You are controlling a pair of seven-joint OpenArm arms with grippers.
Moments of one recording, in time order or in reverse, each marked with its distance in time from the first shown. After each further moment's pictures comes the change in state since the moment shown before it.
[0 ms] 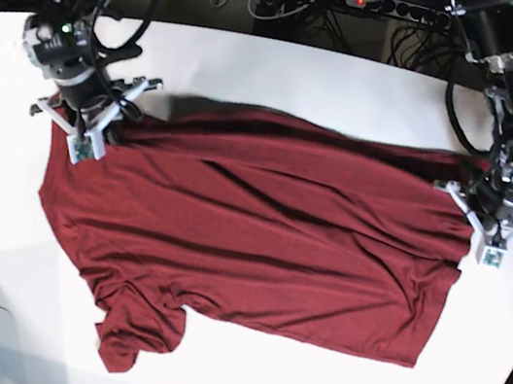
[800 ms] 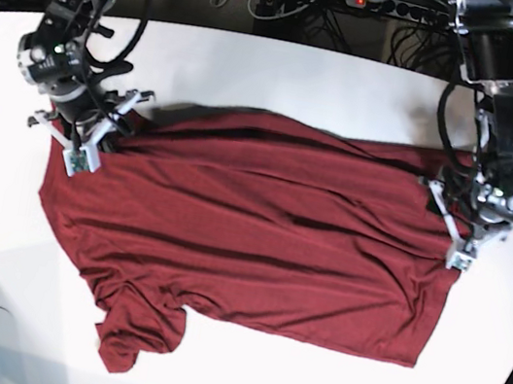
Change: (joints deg) left arm -4.3 -3.1 7.9 -6.3 1.9 -0.2 6.3; right arm 4.0 2.7 0.1 -5.6 0.2 0.0 0.1
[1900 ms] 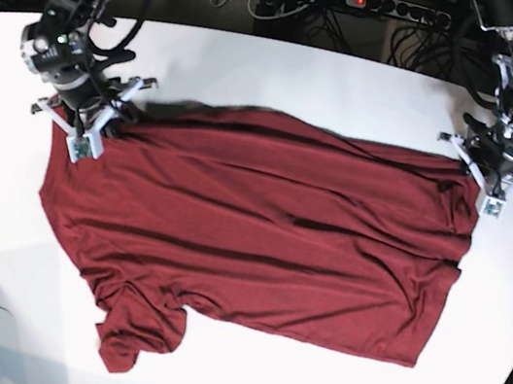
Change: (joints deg) left arm 13.4 0.6 -7.9 -2.0 -3.5 -0.3 -15.6; right arm -2.6 0.0 0.2 0.0 0.1 0.0 0.2
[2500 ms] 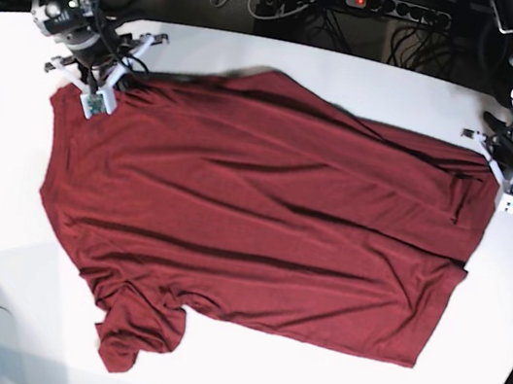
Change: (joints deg) left arm 0.7 -4.8 0.0 -0.7 2.4 0.0 0.6; right arm -8.9 0.9 -0.2 0.3 0.6 0.0 0.8
